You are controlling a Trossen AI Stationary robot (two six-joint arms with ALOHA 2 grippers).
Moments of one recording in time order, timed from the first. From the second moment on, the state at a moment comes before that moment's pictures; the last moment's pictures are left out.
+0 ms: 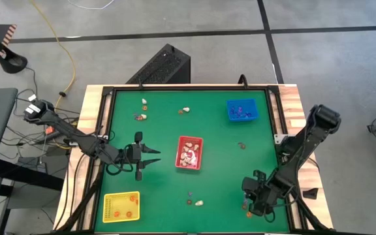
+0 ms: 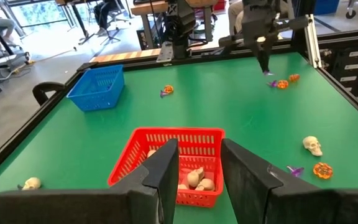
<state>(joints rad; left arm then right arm) -0.49 0.97 0.46 0.30 -0.58 0.02 0.92 1.42 0.80 -0.55 0.23 1.22</state>
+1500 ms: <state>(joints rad) -0.49 0.97 0.46 0.27 -0.58 0.02 -0.33 1.28 0.80 -0.58 0.47 0.39</state>
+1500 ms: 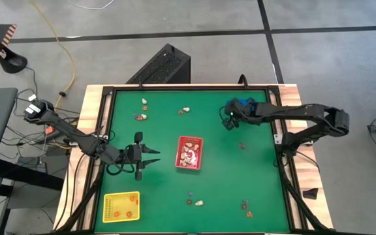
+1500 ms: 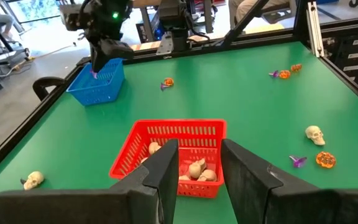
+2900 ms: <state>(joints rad) -0.44 1.90 1.05 0.72 -0.05 0.28 0.49 0.88 0.81 -0.47 0.81 0.40</state>
